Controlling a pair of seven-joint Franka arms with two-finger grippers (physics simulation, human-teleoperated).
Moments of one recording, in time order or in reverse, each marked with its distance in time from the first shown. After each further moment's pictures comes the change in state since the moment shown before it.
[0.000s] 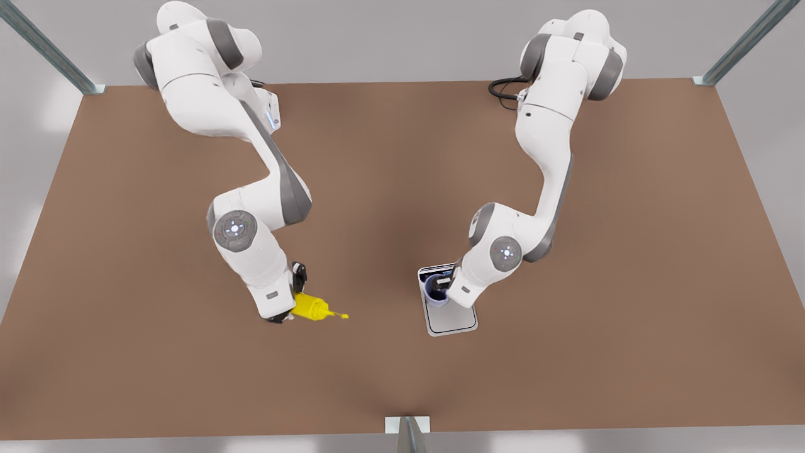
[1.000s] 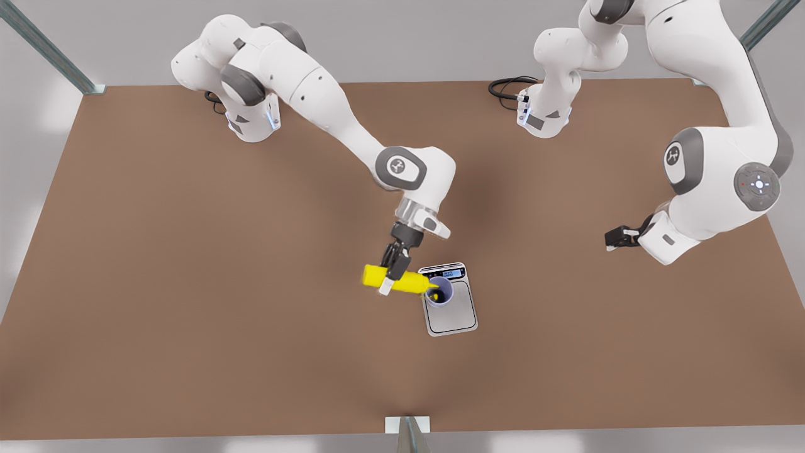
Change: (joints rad) left arm 0.460 -0.504 -0.002 -0.169 0.309 -0.410 0.583; right arm 0.509 0.250 -0.007 0.132 -1.302 -0.174 0.595
